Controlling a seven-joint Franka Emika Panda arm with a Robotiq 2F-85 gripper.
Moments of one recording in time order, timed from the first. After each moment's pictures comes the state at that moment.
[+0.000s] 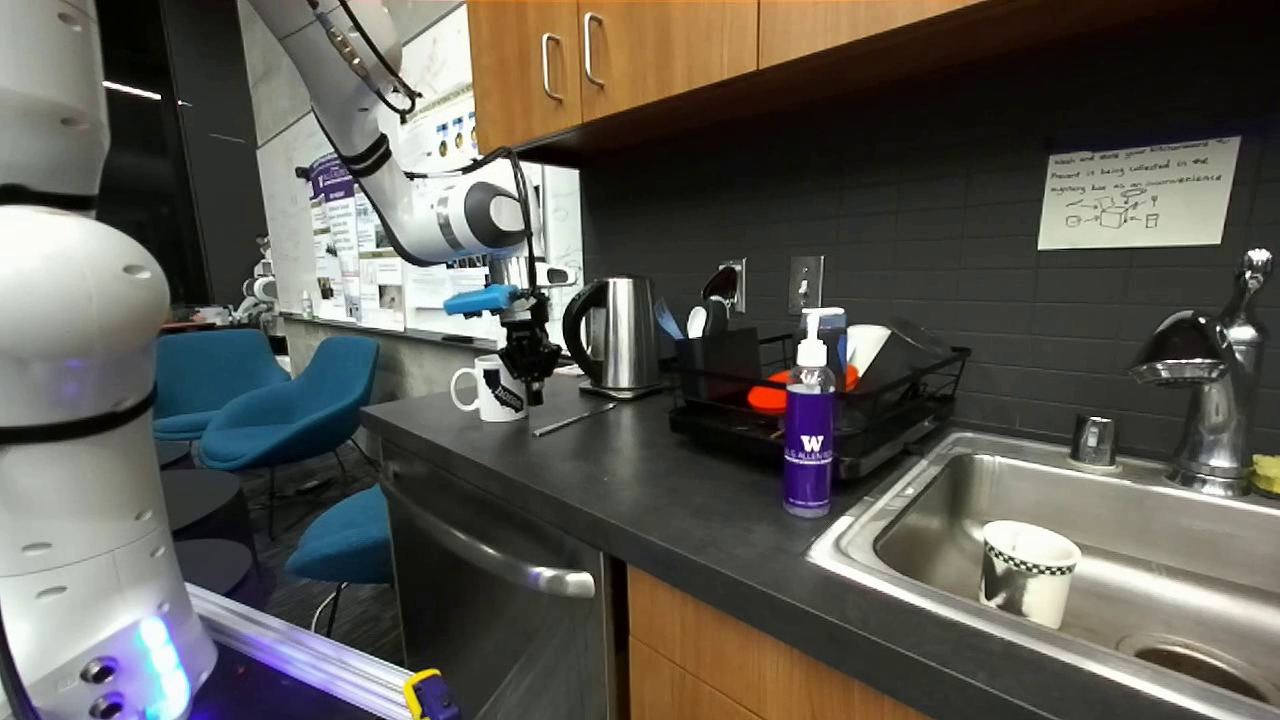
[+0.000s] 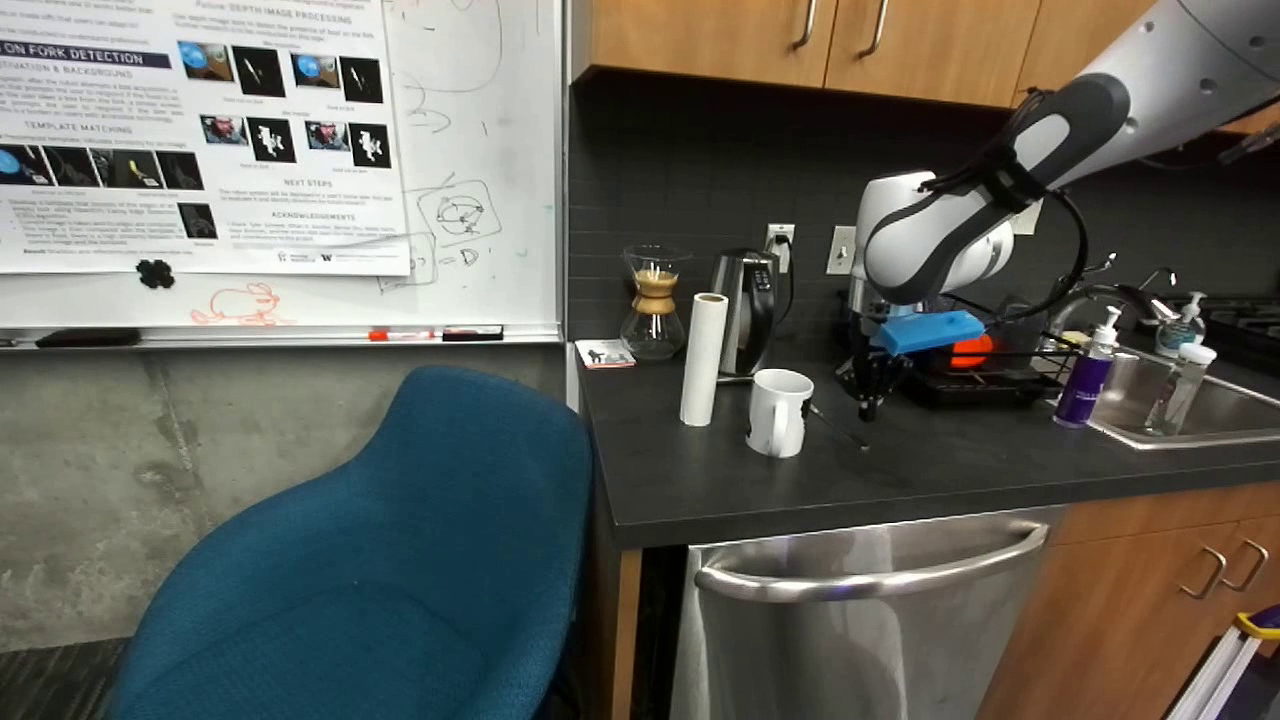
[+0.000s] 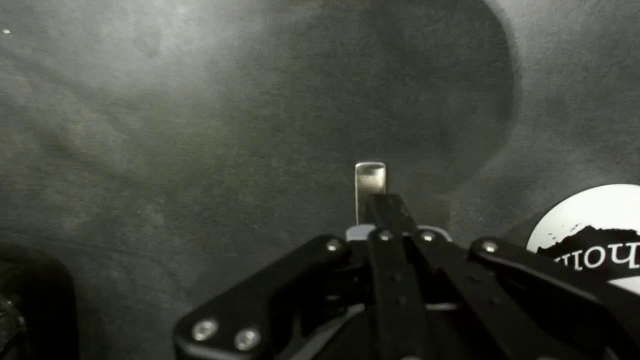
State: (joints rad) arm -0.11 0.07 -0.06 -2.33 -0.17 2.39 0.23
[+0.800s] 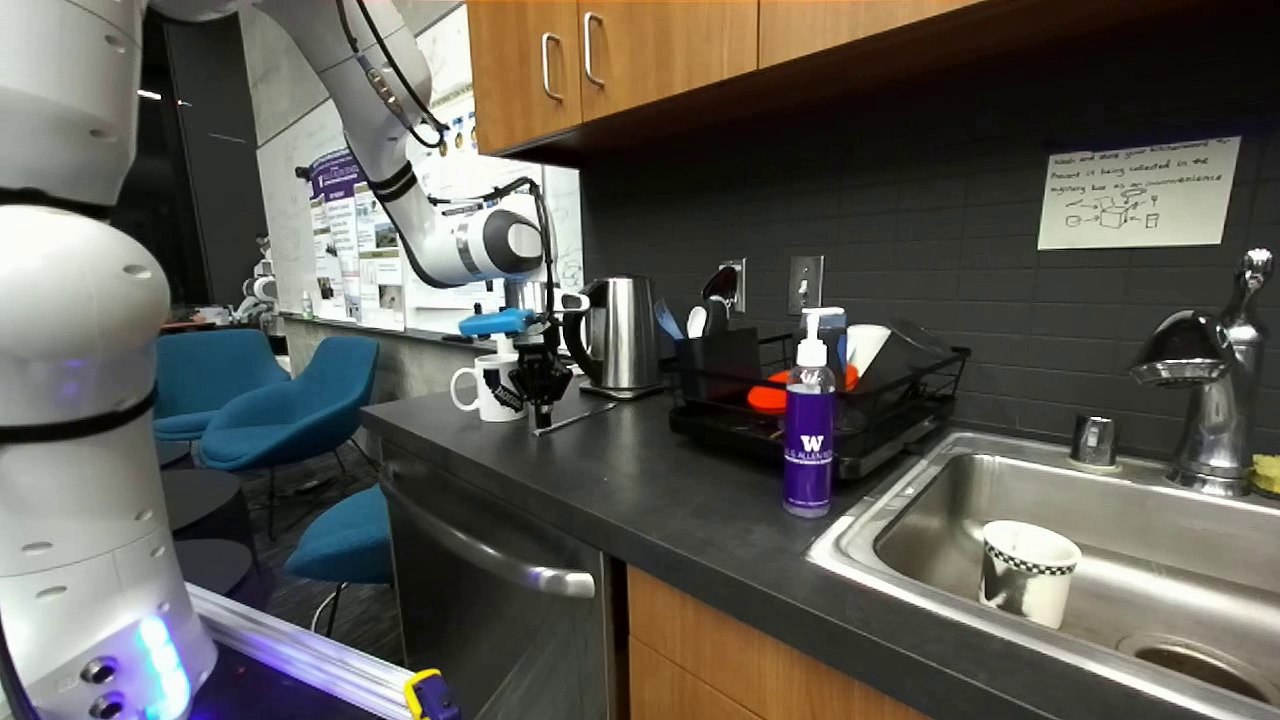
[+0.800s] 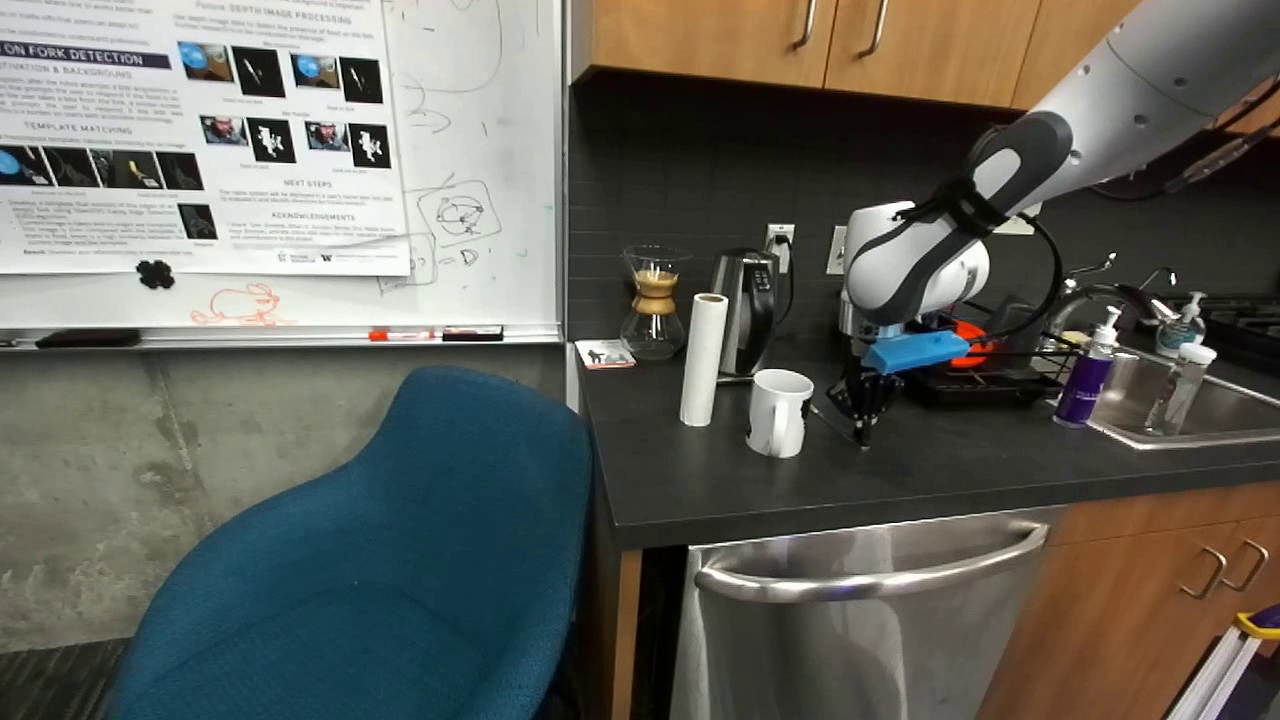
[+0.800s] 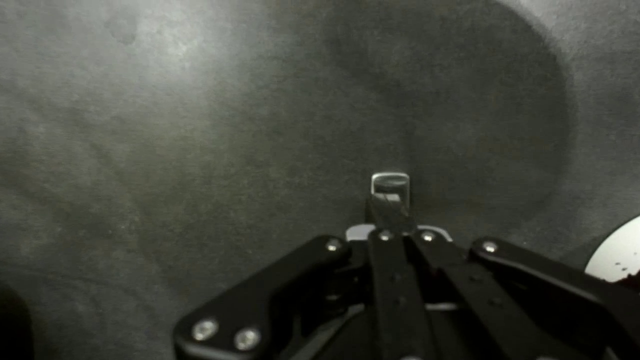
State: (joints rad) arm -0.11 0.19 -0.08 -2.27 -0.15 2.39 0.20
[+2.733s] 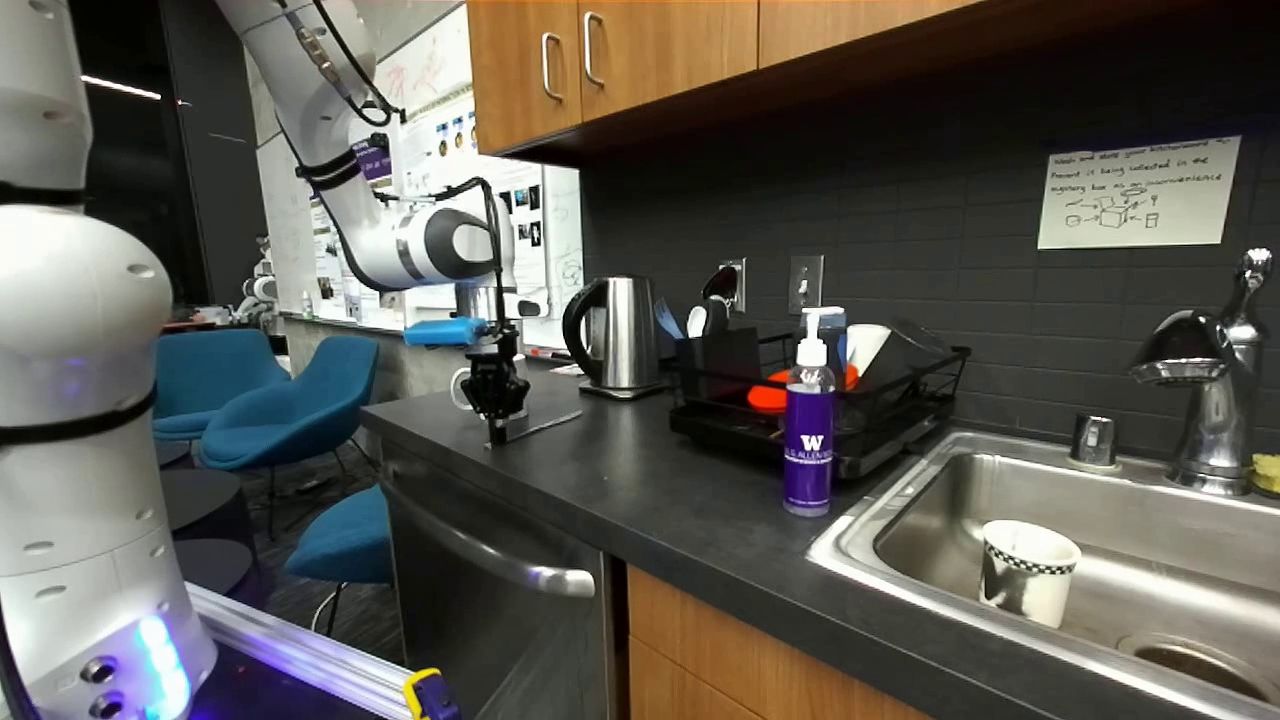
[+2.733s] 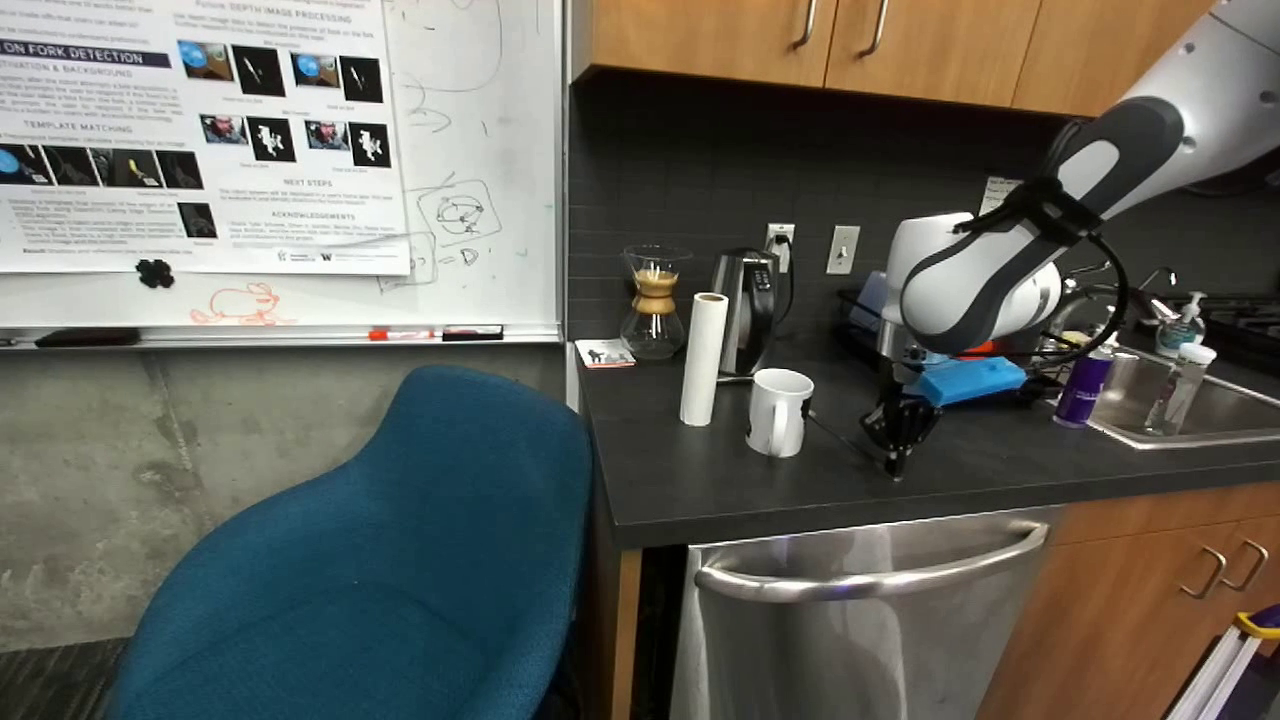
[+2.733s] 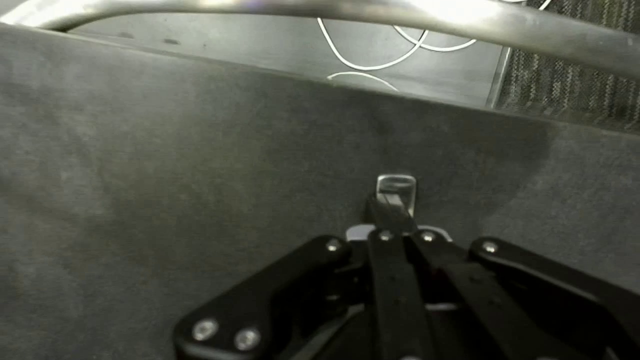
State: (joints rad) arm -0.08 -0.01 -0.08 -2.57 -0.14 2.51 0.17
